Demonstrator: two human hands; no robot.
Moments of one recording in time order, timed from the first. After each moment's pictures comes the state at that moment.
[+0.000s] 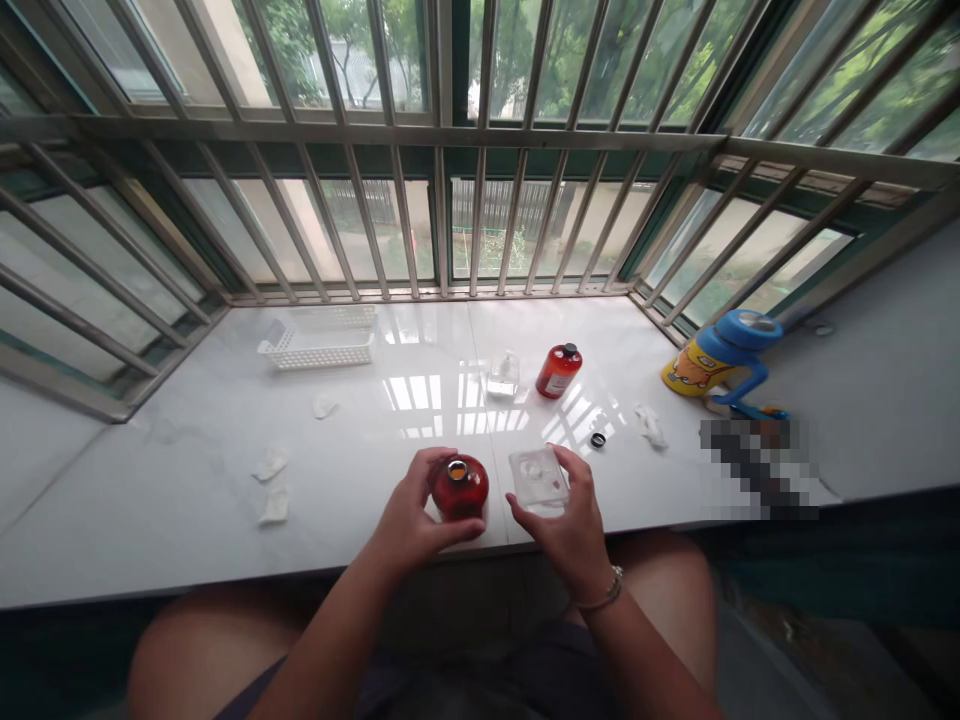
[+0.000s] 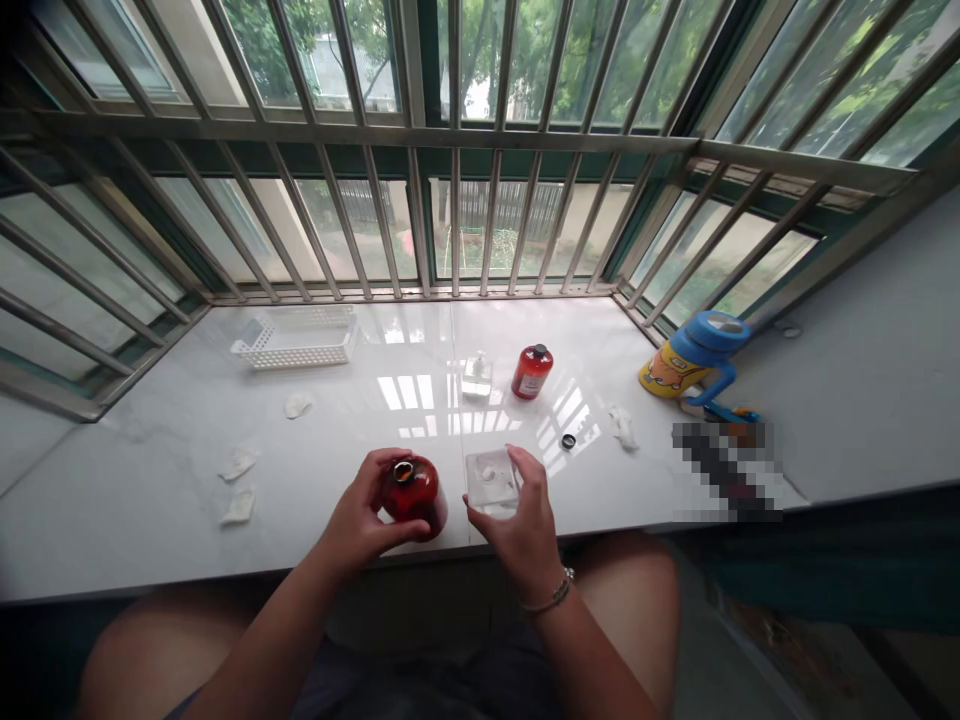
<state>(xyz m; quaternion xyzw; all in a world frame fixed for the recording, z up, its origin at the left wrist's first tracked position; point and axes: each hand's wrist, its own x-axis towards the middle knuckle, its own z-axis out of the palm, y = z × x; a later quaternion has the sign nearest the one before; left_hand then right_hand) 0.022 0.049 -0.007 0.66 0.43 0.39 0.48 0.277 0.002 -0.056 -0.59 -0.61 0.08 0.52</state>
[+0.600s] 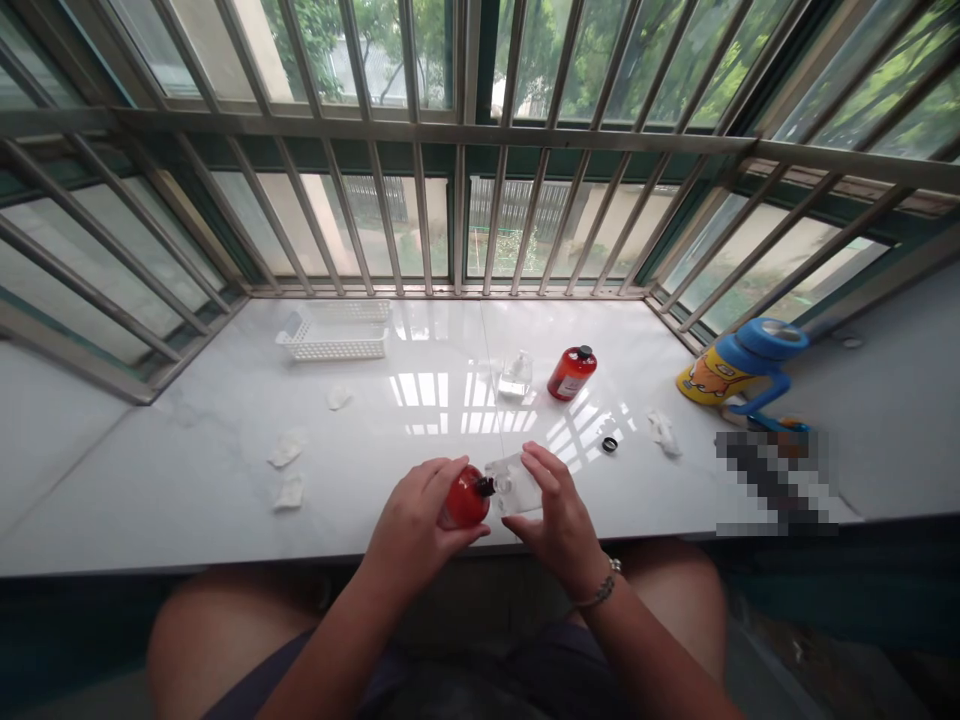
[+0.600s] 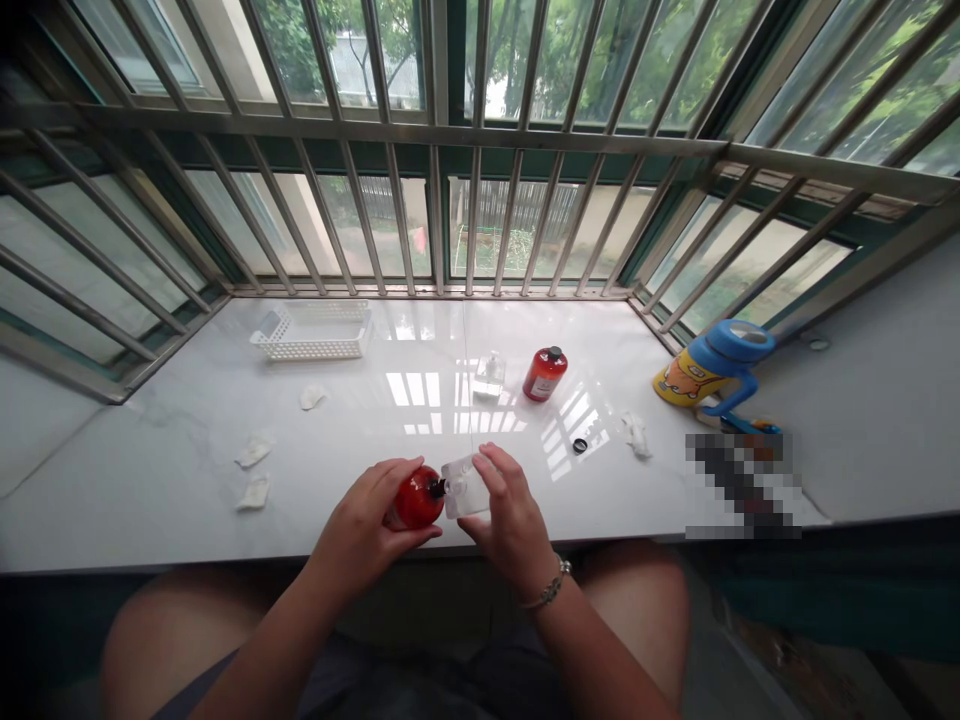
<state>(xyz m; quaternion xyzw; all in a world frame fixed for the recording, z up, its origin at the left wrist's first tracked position) 0.012 0.030 -0.005 0.79 0.46 0.35 0.20 0.262 0.011 -0.034 -0.46 -0.77 0.03 0.45</state>
